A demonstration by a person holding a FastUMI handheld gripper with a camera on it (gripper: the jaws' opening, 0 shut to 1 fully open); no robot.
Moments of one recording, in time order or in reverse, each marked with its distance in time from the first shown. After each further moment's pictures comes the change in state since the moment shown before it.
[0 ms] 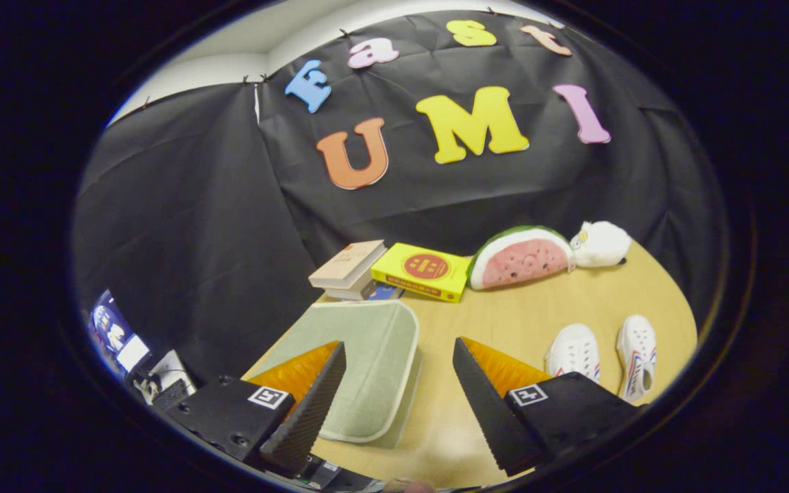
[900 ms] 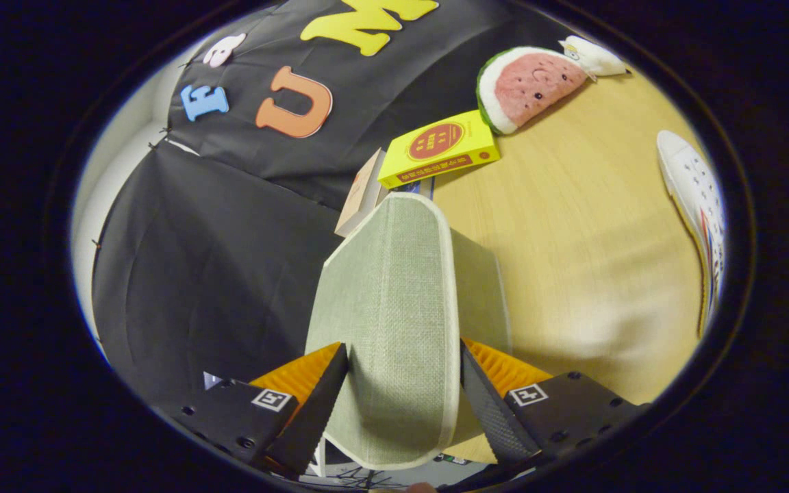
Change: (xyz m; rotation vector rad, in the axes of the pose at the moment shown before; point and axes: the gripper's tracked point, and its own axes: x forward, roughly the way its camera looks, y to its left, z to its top) arm 0.085 0.028 -0.054 0.504 0.382 0.308
